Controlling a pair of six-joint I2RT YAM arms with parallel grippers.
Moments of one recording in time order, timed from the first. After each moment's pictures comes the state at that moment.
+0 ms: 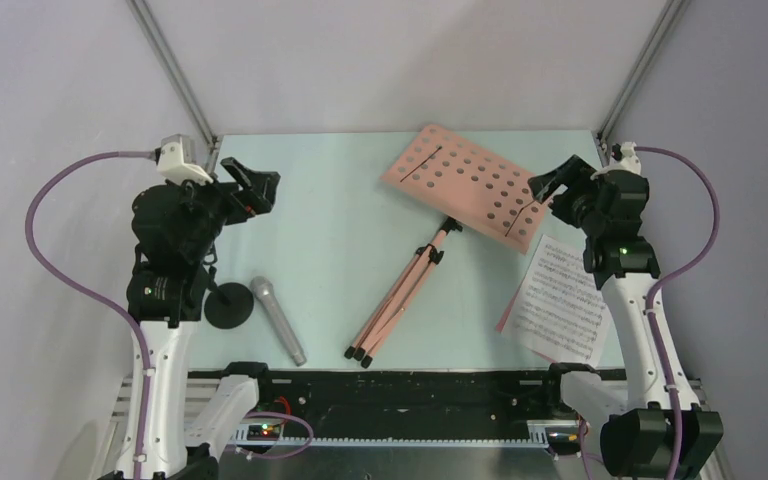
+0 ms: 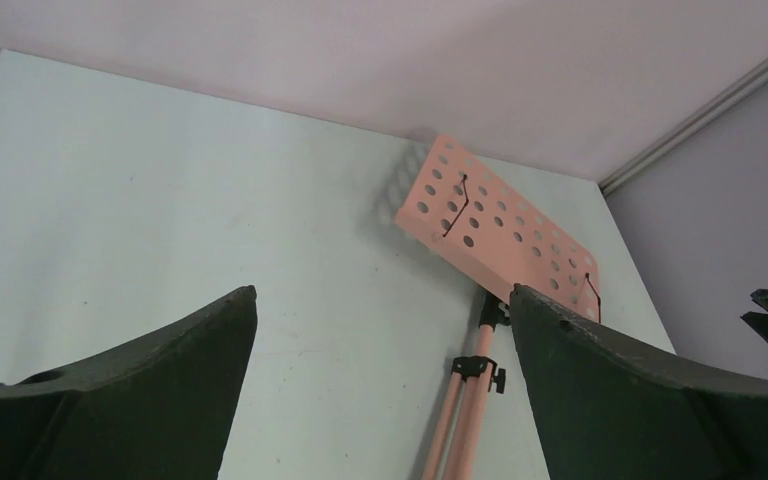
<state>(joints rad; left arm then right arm) -0.01 0.81 1.18 -0.48 0.20 -0.42 -0.04 1.00 0.99 -0.30 -0.16 0.62</state>
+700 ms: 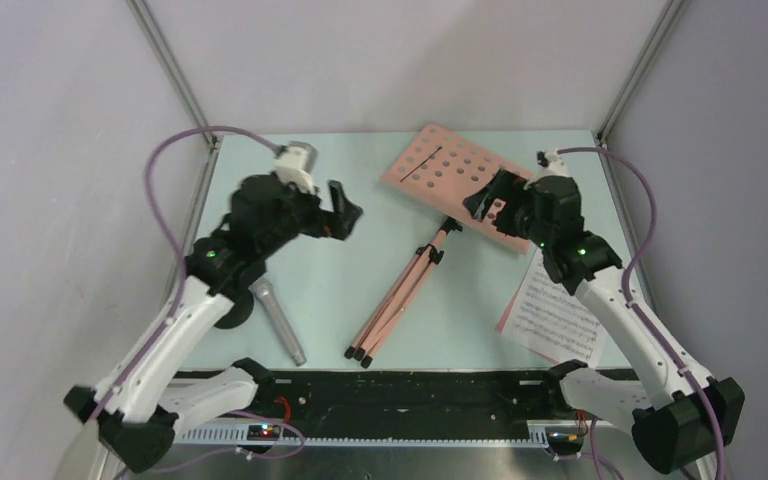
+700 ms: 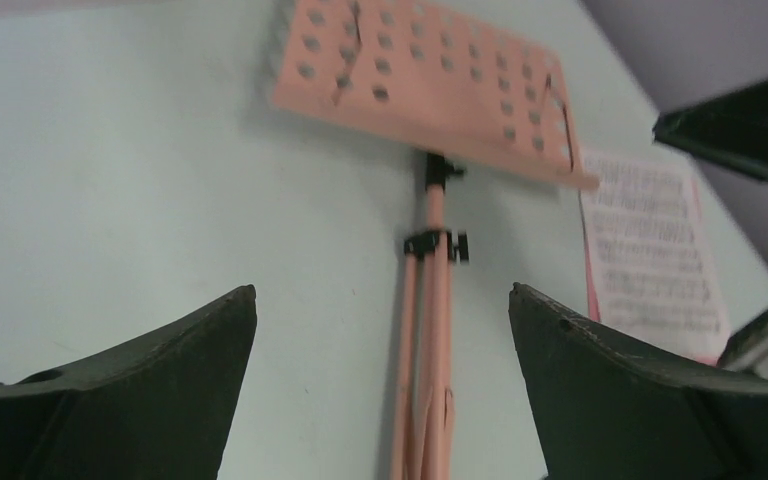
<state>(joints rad) -0.50 0.97 1.19 -0.48 0.02 -0.28 0.34 1.04 0.99 -0.32 -0.03 0.65</state>
